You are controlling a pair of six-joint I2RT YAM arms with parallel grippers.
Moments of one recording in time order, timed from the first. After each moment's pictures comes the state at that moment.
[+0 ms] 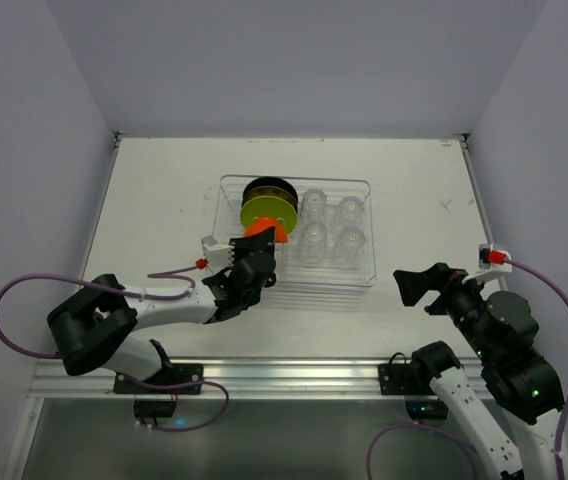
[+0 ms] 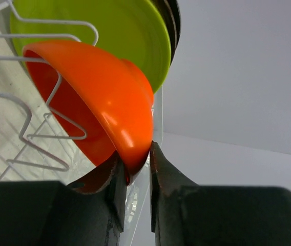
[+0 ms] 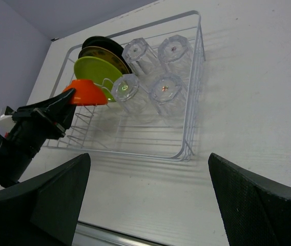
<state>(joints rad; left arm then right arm) -0.98 1.43 0.60 0.37 -0.90 -1.88 0.38 0.24 0.86 -0.87 0.08 0.53</state>
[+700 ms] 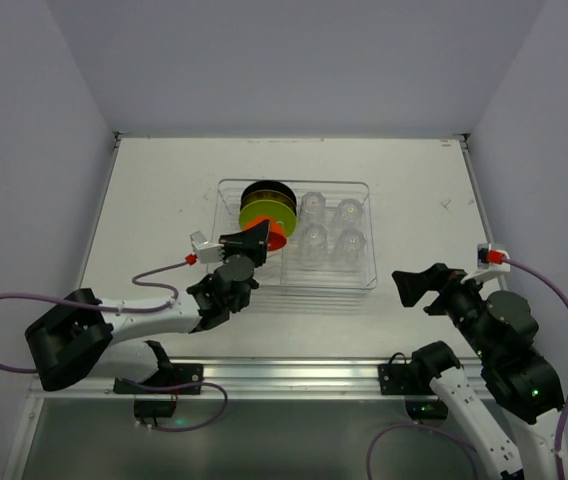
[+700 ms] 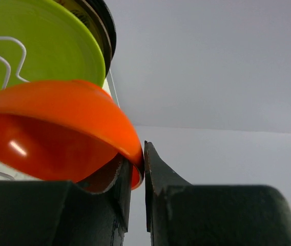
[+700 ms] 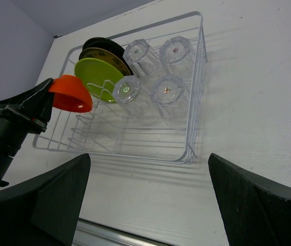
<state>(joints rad) -0.98 1.30 0.51 0.61 -0.93 -1.68 0.38 0.24 0.86 -0.87 0.06 0.53</state>
